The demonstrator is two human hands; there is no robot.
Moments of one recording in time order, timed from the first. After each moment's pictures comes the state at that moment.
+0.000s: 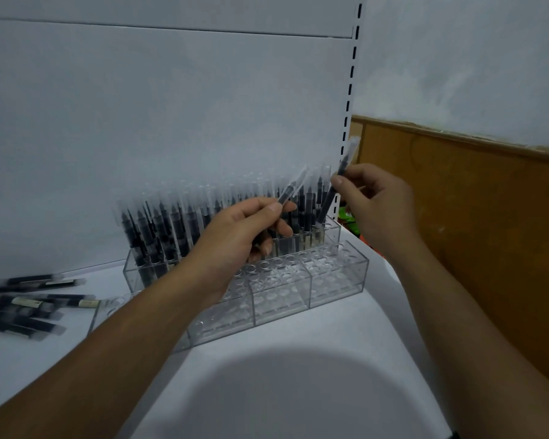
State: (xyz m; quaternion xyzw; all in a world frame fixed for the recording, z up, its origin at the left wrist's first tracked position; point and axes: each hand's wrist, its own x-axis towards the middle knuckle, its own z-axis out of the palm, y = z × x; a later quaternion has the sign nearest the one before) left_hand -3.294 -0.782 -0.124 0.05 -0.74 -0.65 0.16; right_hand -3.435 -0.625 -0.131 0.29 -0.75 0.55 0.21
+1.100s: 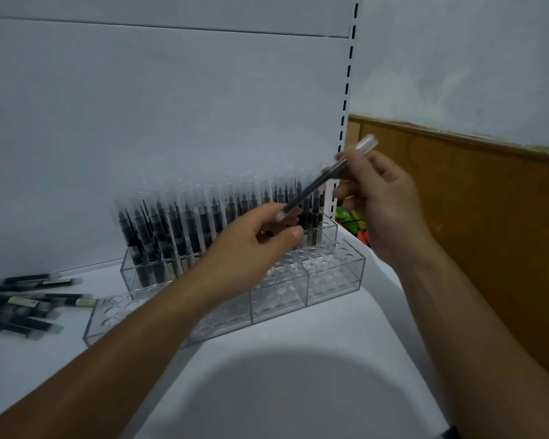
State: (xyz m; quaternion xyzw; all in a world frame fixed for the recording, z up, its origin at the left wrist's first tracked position) left_hand -3.294 -0.777 -0.133 0.03 -0.87 -0.47 0.16; right_hand -3.406 -0.623 -0.110 0.27 -0.58 0.77 0.01
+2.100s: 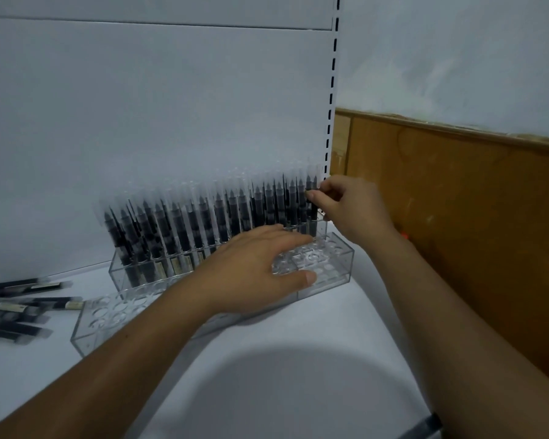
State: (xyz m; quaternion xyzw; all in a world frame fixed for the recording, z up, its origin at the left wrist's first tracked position) left_hand -3.297 -0.765 -0.137 -0.06 -0.99 -0.15 0.04; right_hand -3.456 -0.631 -0.147 0.29 -0.85 0.41 0.16
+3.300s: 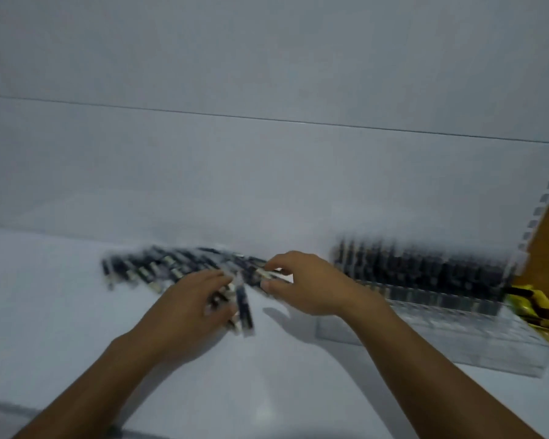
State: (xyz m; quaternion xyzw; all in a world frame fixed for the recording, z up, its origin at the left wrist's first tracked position) left_hand -3.026 -0.923 -0.162 0.32 -0.92 -0.12 0.21; right_hand -3.210 -0.807 -0.098 0.64 -0.75 0.15 -0.06
